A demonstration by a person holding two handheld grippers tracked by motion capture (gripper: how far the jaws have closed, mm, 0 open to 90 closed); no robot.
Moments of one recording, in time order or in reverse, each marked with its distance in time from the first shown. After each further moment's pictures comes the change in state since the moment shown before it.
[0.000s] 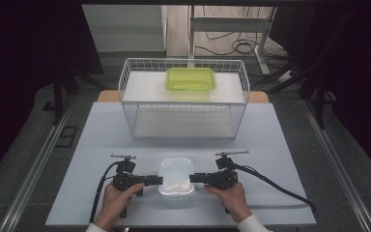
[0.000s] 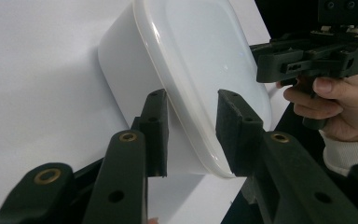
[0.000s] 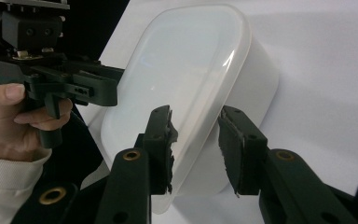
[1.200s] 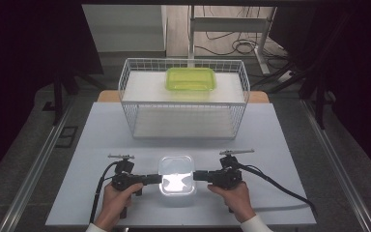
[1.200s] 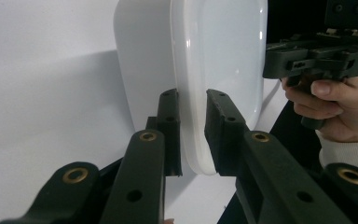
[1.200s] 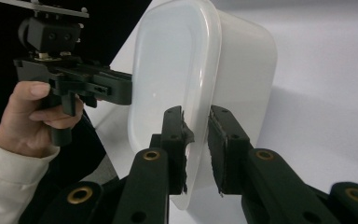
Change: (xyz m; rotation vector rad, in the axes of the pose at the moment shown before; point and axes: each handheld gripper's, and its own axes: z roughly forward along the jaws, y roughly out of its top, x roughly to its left) left arm -0.003 -0.001 -0.004 -0.036 -0.015 0.012; right arm 0.007 0.002 -0.015 -0.050 0.017 -0.076
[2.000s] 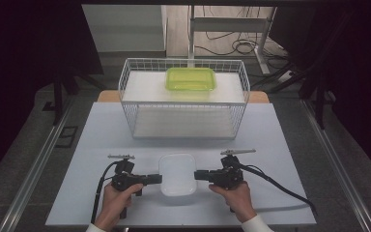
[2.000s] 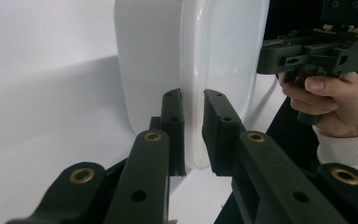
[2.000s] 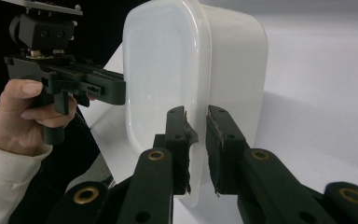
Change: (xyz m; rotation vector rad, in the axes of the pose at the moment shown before) left arm -0.005 0.000 -0.002 -0.004 -0.006 0.028; right arm 0.002 0.000 -0.004 -0.012 -0.016 -0.029
